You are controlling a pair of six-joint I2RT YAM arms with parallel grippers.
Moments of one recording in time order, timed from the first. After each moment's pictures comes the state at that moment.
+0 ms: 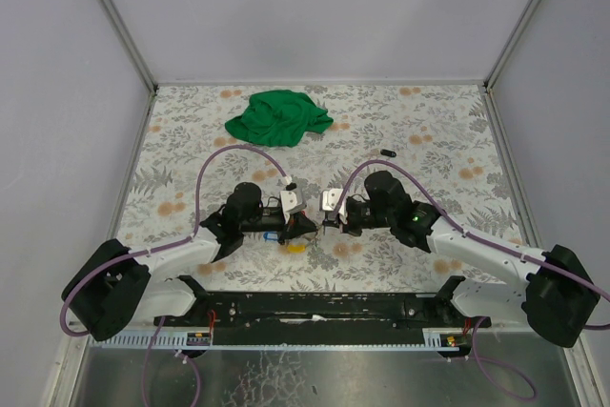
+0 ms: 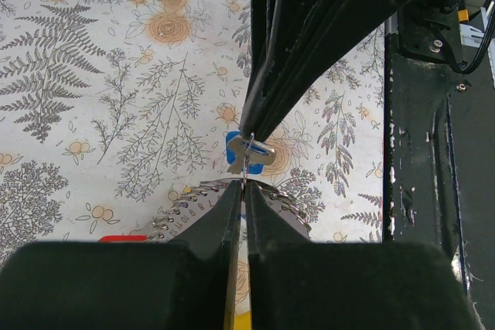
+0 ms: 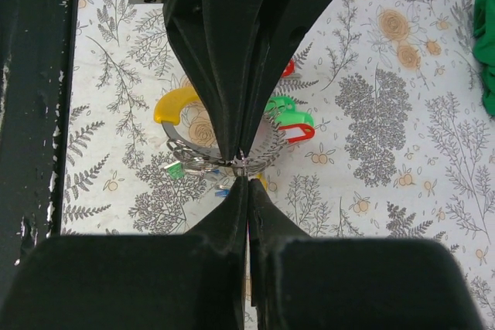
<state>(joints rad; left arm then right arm) -0.69 1.21 0.41 0.47 0.70 0.10 0.81 1.16 0.66 -0.06 -0.53 -0.54</state>
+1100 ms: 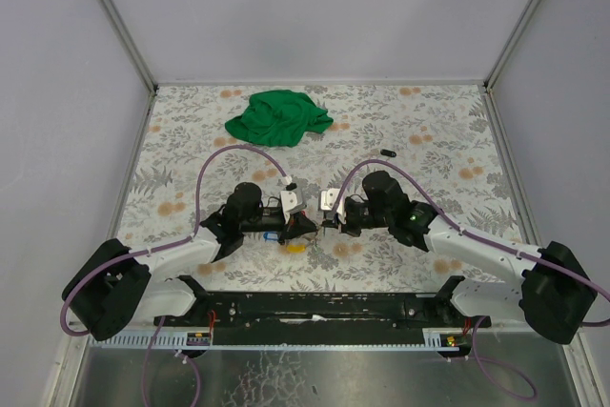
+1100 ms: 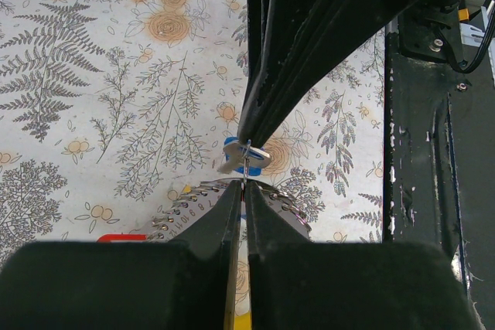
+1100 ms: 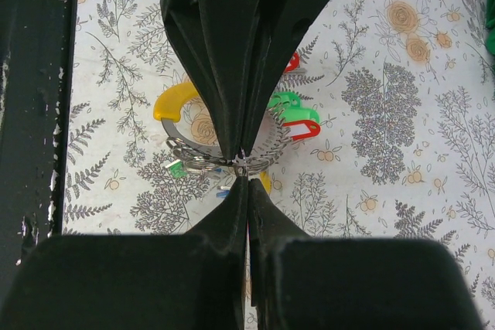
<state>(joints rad) -0.69 1.22 0.41 0.47 0.70 0.10 0.81 1.18 0.66 -0.05 -0.52 -0.53</state>
